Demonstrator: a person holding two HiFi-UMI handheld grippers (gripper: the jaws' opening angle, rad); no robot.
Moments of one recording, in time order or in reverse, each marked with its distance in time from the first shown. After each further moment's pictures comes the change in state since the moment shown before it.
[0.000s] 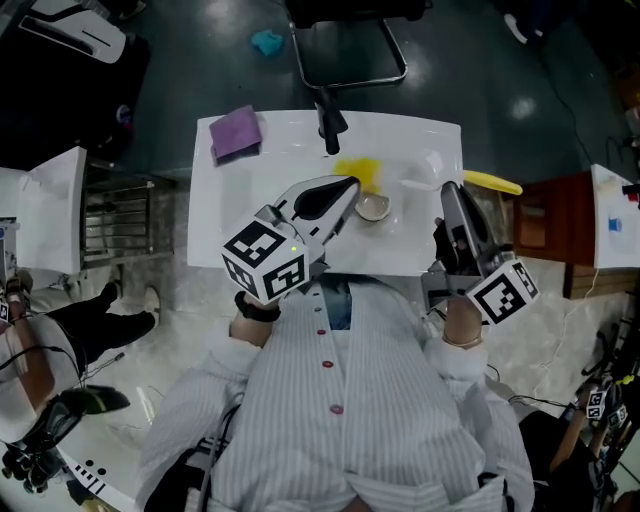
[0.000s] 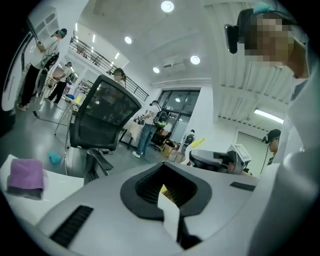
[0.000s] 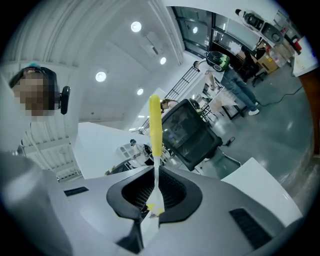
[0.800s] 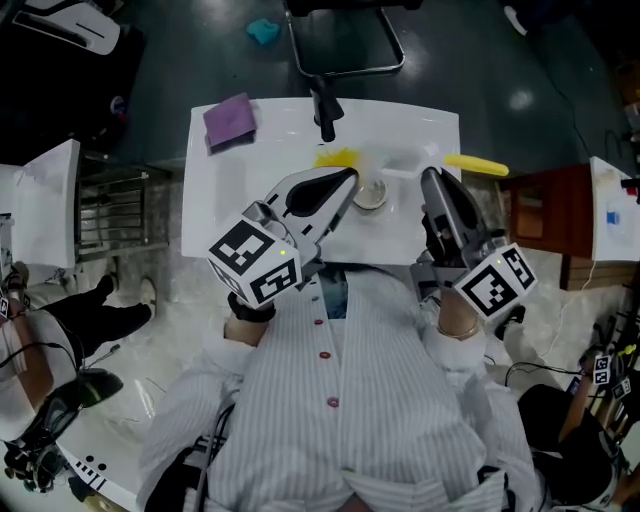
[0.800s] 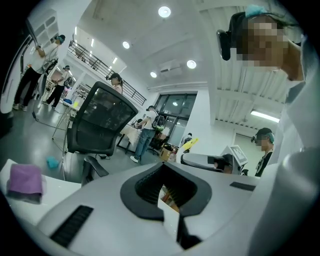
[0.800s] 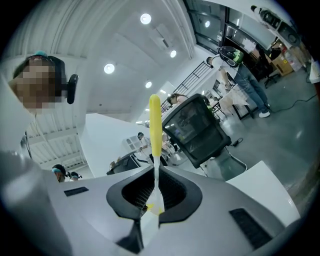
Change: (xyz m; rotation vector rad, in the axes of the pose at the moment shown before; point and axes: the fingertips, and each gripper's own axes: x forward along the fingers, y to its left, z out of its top) left arm -0.012 -0.018 0.015 0.030 -0.056 -0.022; right arm 0.013 0.026 -0.013 -0.082 0.071 0.056
